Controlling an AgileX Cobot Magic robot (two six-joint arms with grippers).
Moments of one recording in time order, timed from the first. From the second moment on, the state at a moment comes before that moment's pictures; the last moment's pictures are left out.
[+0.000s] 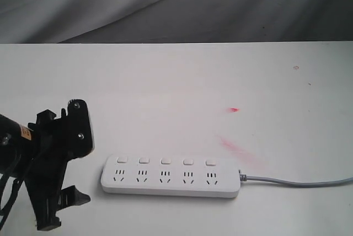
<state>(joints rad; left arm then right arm) -0.32 1.42 -0.64 -0.30 0.55 1.09 -0.01 0.00 0.00 0.00 0.34 -0.05</state>
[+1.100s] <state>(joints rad) -0.20 1.46 -0.60 -0.65 0.44 1.86 -0.01 0.00 0.00 0.00 0.34 -0.05</state>
